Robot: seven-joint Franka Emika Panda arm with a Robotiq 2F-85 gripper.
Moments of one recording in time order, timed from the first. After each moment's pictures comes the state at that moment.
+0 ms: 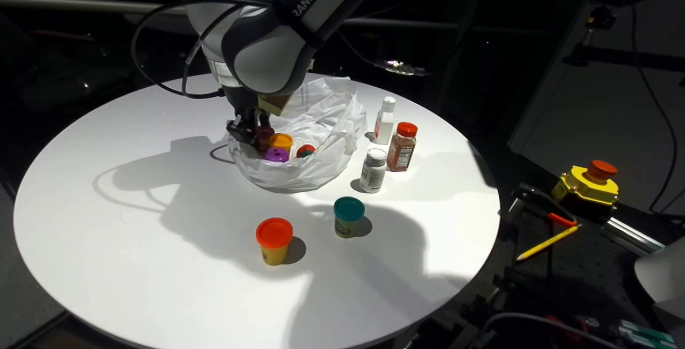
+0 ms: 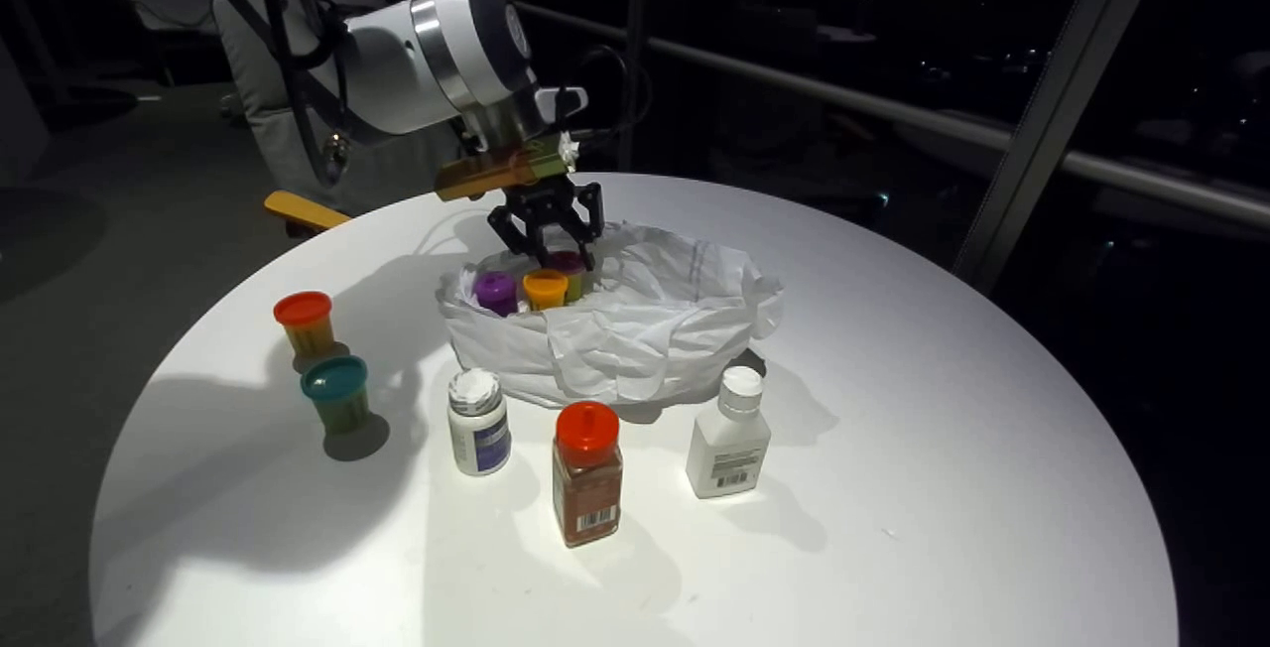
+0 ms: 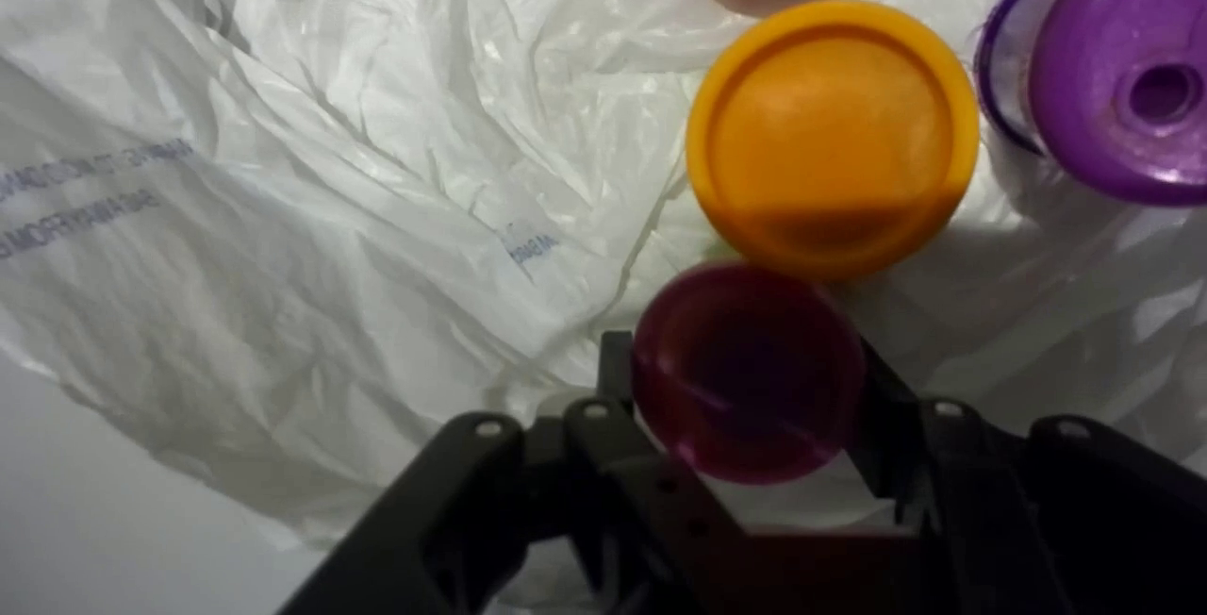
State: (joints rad) arm 0.31 0.95 -0.11 -1.42 -0.45 2.40 0.21
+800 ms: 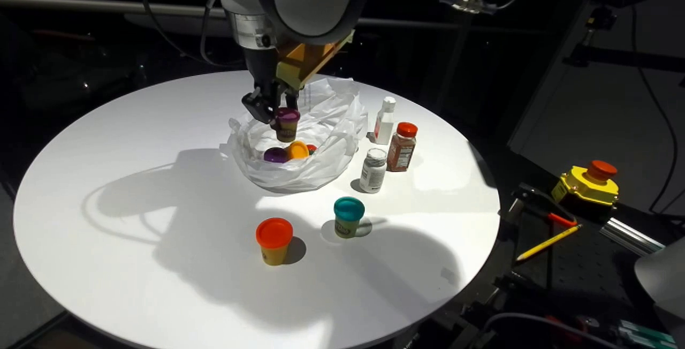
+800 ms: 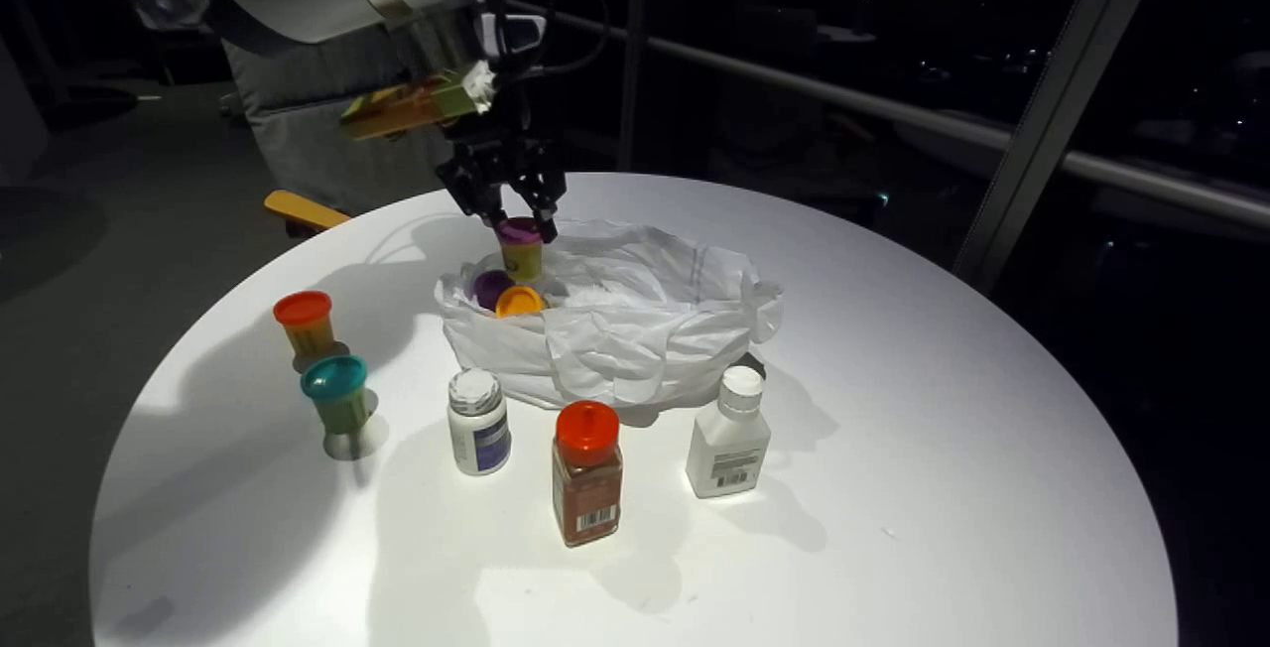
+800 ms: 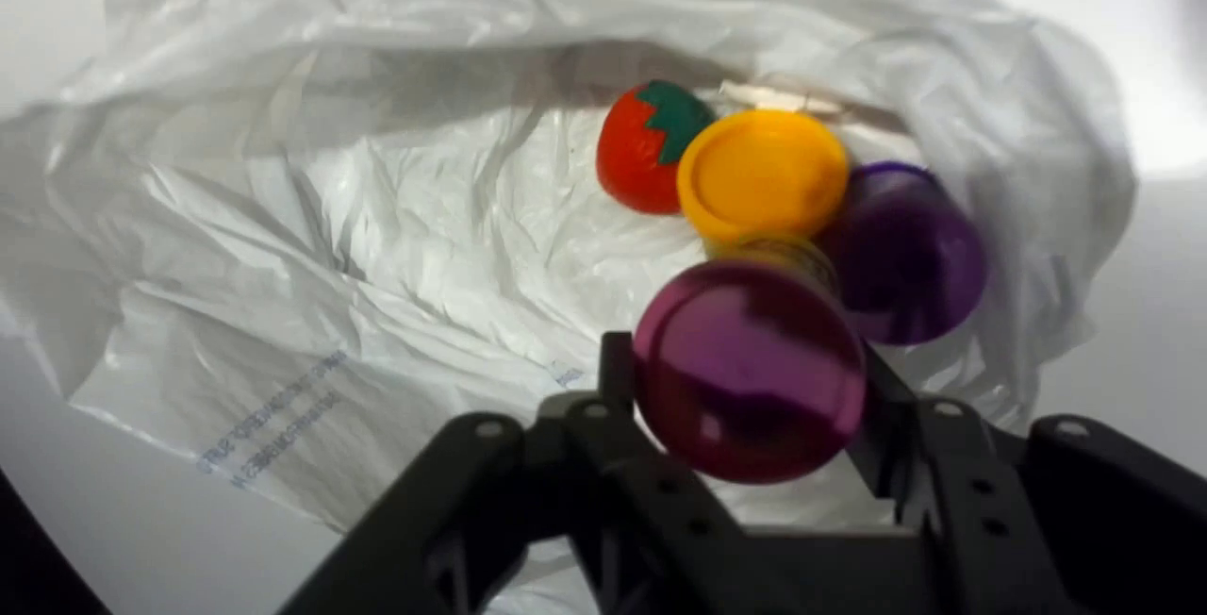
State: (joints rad) arm 0.38 0.61 -0.13 -1.80 -0.46 2.39 0.48
